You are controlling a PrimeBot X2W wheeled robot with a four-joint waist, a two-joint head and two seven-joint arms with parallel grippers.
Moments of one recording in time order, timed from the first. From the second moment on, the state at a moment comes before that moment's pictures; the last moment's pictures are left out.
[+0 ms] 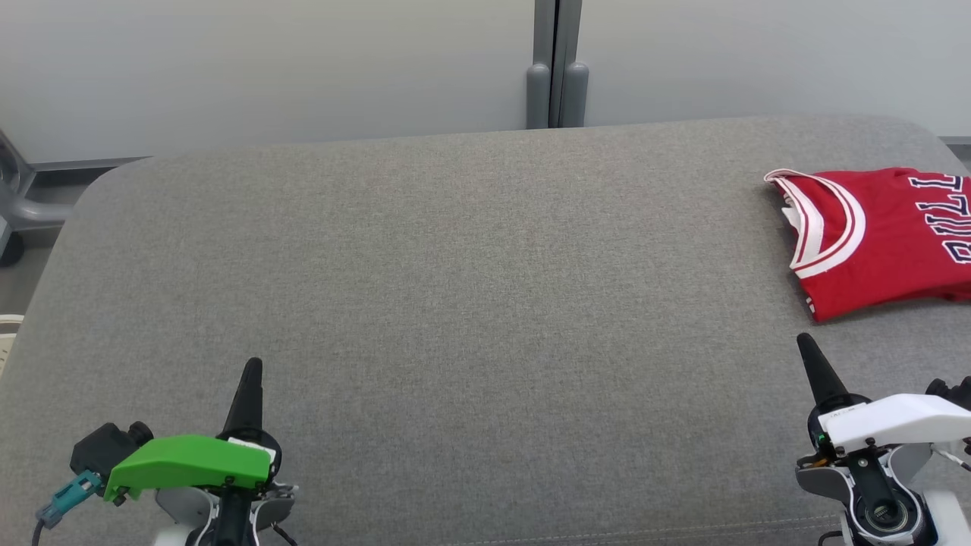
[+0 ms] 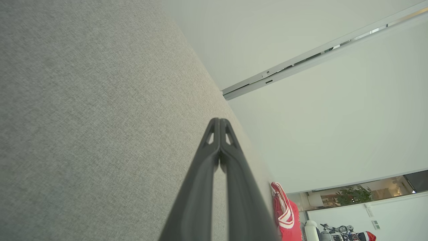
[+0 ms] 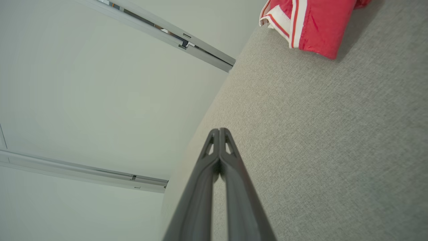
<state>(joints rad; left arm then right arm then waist) -0.11 0.17 -0.18 0.26 -1.31 0.01 -0.08 -0.10 -0.05 -0.17 0.22 1.08 0.13 0.14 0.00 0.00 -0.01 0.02</state>
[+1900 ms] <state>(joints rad) -0.18 0.06 -0.06 0.32 -1.61 -0.12 -0.01 -0.13 -0.05 -0.28 0.28 1.54 0.13 0.23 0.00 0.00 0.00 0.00</state>
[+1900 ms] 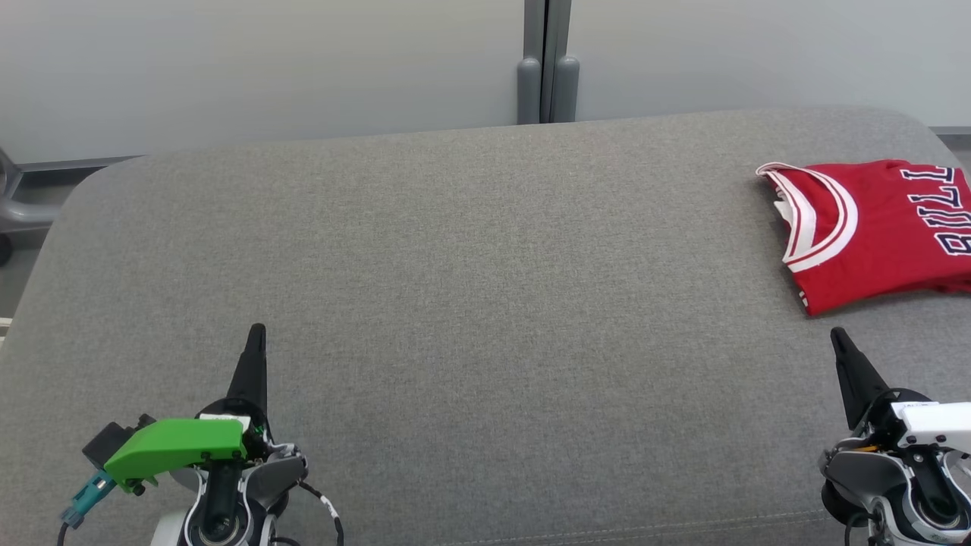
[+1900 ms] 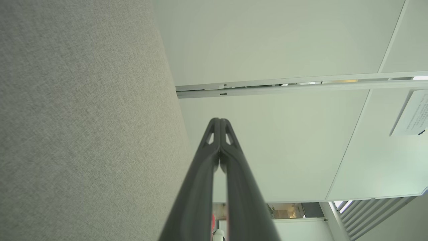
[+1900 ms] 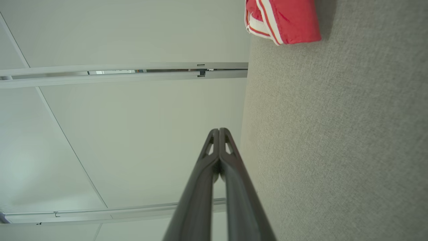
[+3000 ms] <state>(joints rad) -0.19 0.05 -0.05 0.32 -1.63 -0.13 0.00 -0.14 -0.05 -0.29 0.28 1.58 0.13 0.24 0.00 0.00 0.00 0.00</state>
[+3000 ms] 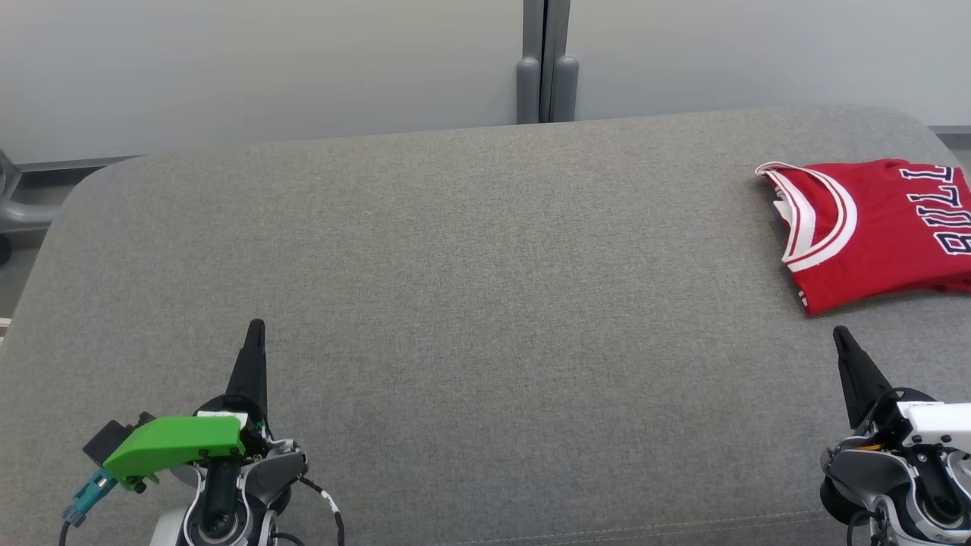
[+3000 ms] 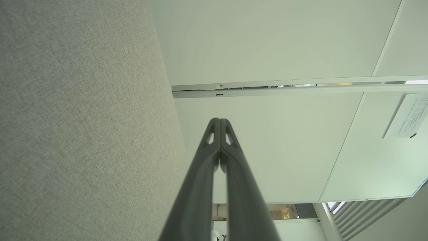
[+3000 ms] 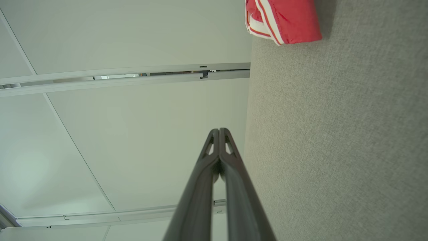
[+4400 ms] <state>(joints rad) -0.19 0.05 -0.05 0.32 -1.63 -0.13 0.00 -0.14 -0.05 -0.29 0.28 1.58 0.13 0.24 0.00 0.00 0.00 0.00</state>
